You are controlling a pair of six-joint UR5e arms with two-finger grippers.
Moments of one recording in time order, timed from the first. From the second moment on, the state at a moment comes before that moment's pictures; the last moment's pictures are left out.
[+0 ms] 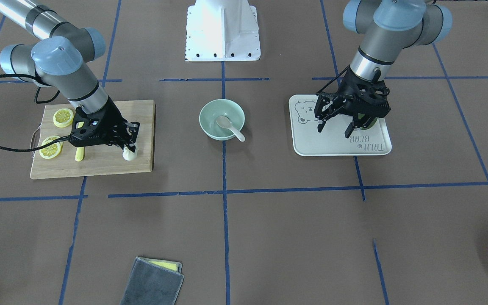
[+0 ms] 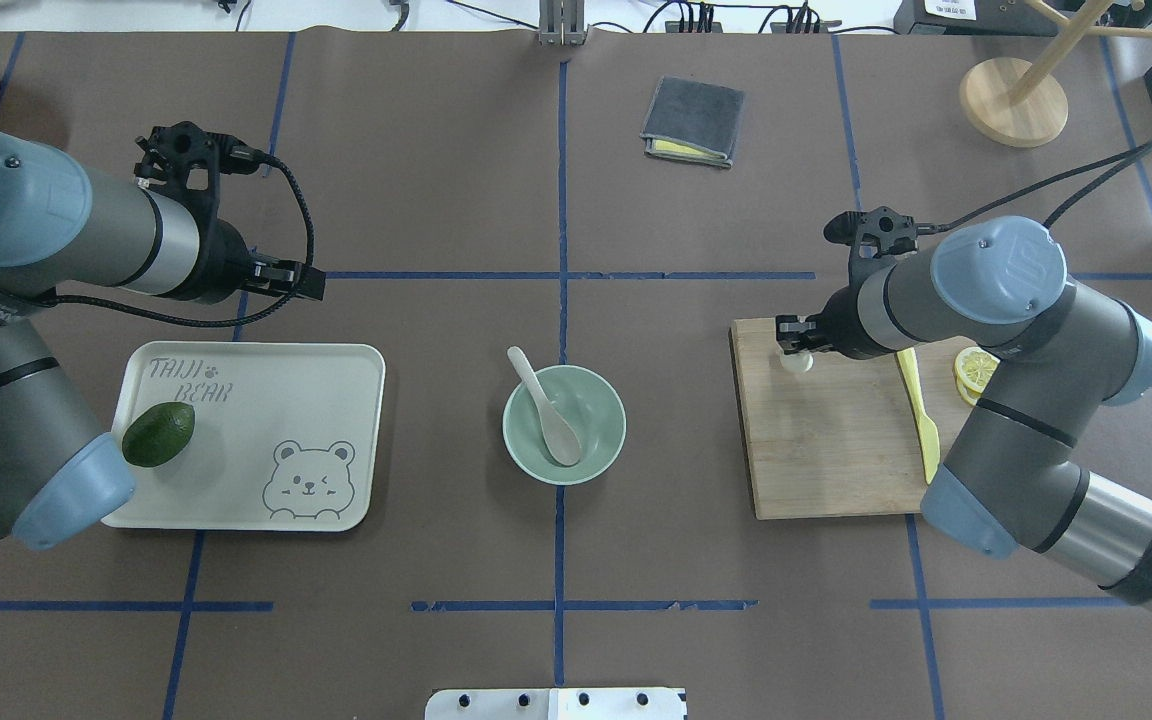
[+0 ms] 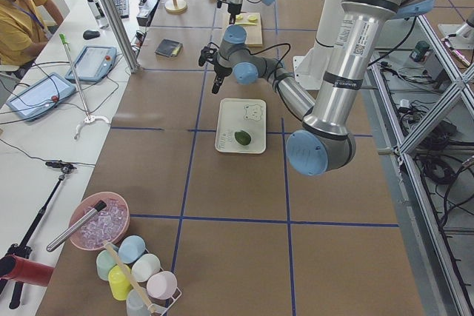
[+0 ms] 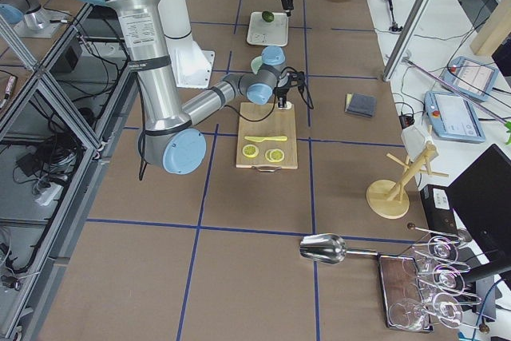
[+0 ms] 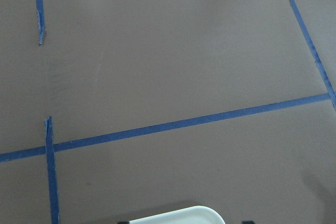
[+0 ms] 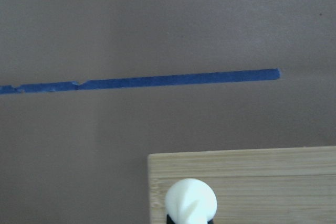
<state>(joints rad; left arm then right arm) -0.75 -1.85 -1.95 -1.88 -1.88 -0.93 0.67 -1.26 1.74 -1.09 1.91 1.24</state>
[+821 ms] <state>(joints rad) -0.84 -1.75 -2.01 -1.88 -1.89 -0.86 0.41 -1.01 1.79 -1.24 1.70 1.57</state>
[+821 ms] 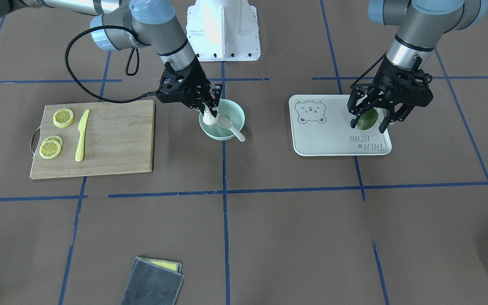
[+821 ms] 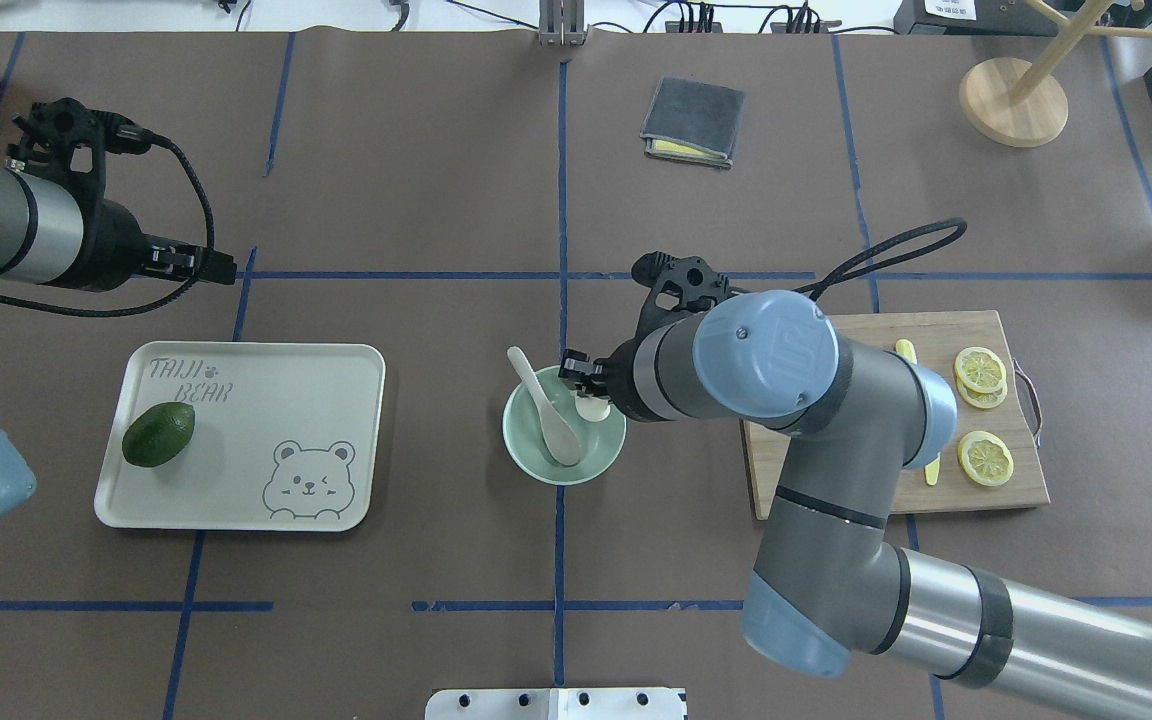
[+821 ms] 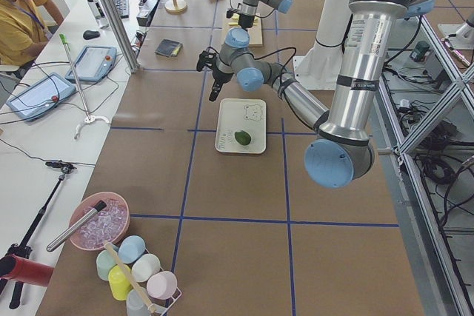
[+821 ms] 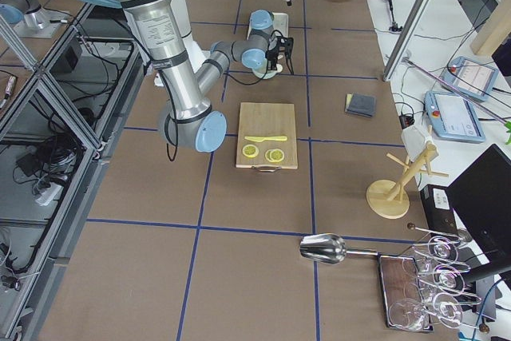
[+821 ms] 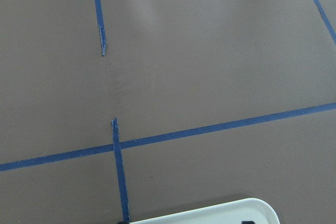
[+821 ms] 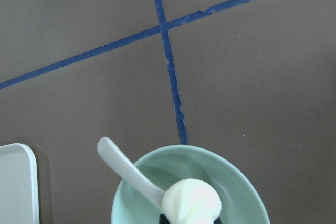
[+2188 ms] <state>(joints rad) -0.97 -1.61 -2.01 -1.89 -1.98 -0.53 0.57 -1.19 1.98 -1.32 1.88 1.51</state>
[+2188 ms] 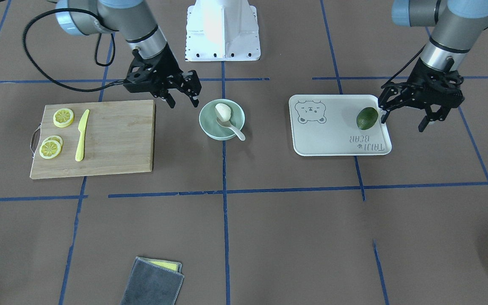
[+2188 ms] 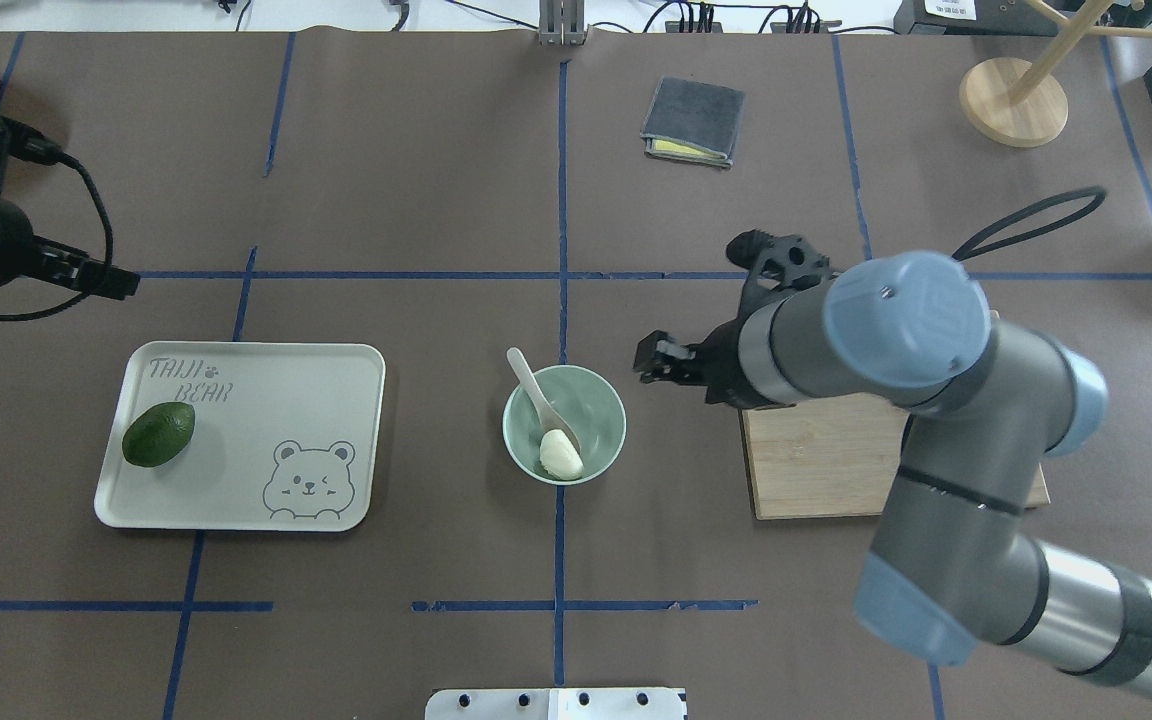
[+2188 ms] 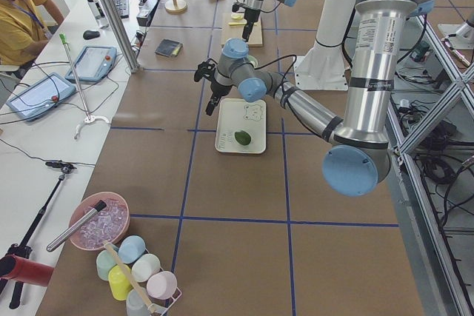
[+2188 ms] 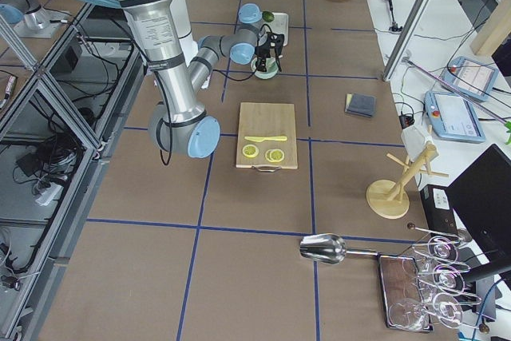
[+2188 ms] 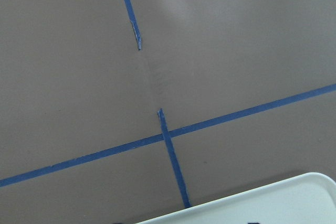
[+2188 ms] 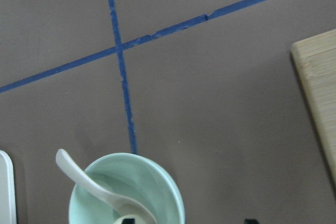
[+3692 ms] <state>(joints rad) -1.53 -1.58 -1.69 -1.57 -2.37 0.27 1.50 -1.56 1.69 -1.57 2.42 -0.06</state>
